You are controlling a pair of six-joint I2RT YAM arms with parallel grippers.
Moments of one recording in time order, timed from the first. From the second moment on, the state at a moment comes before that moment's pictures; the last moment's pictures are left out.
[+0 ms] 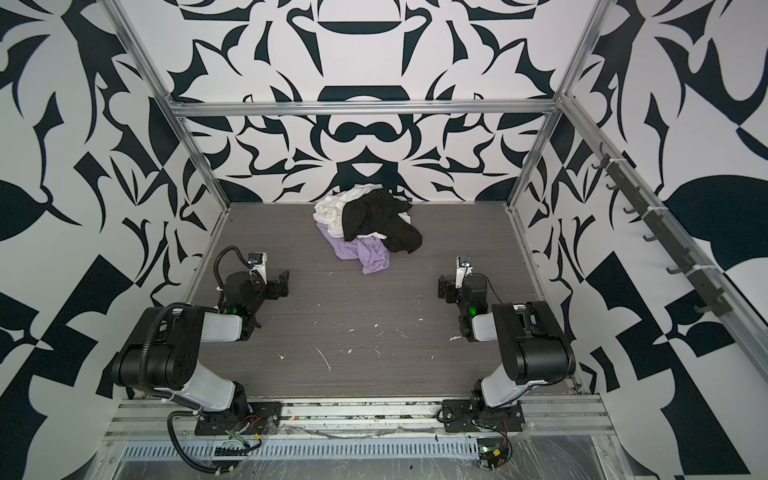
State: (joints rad) left arm -0.03 1.56 0.38 0.79 0.09 0.00; right arm 0.06 1.58 0.34 0.78 0.05 0.00
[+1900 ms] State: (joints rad) left arm -0.18 1.44 0.83 -0.04 0.10 -0.49; right arm 0.06 1.34 0.68 0.11 0.03 0.53
